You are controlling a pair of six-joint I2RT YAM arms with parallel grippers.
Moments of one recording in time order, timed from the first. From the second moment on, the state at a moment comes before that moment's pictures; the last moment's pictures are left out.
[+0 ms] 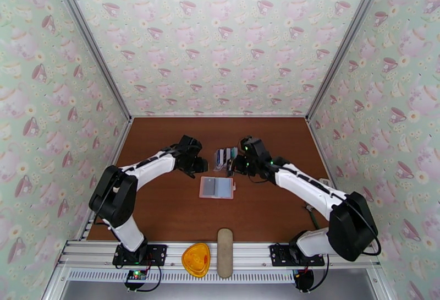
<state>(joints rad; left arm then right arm) -0.48 1.72 1.08 -0.48 0.30 -0.52 0.61 1.42 0.93 -0.32 -0.22 0.73</state>
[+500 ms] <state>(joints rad) -0.53 1.65 0.94 -0.48 0.30 -0.51 0.67 1.50 0.71 0.08 -0.36 0.82</state>
